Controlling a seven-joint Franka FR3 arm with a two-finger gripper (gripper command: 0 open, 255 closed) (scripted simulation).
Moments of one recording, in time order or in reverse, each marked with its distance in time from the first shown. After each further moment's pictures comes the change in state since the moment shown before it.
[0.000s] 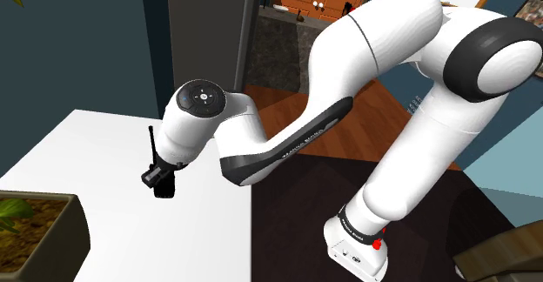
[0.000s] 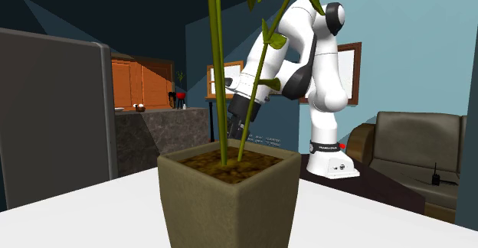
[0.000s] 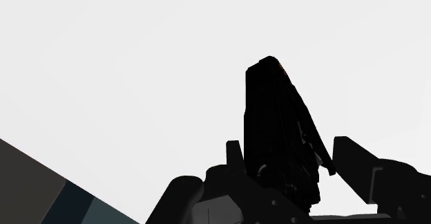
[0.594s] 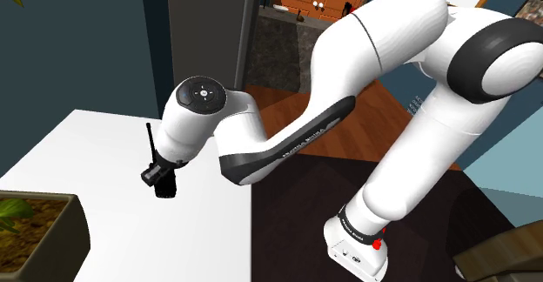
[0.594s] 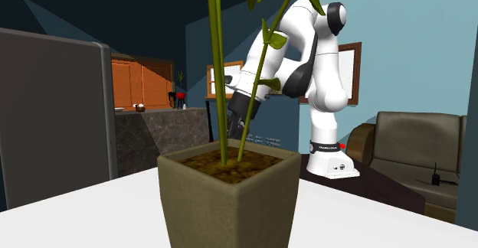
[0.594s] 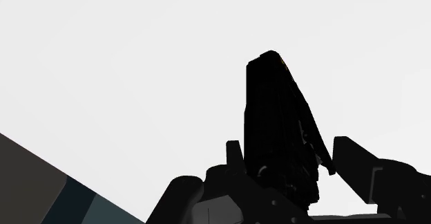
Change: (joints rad) arm -0.005 -0.016 0.006 0.001 0.032 -0.007 -0.027
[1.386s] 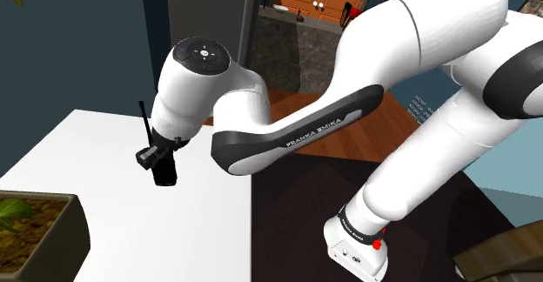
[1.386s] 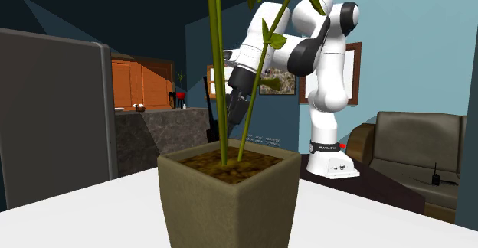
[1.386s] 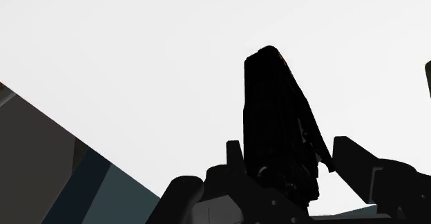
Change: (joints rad) arm 0.006 -0.147 0.003 0.036 0.276 -0.093 -0.223
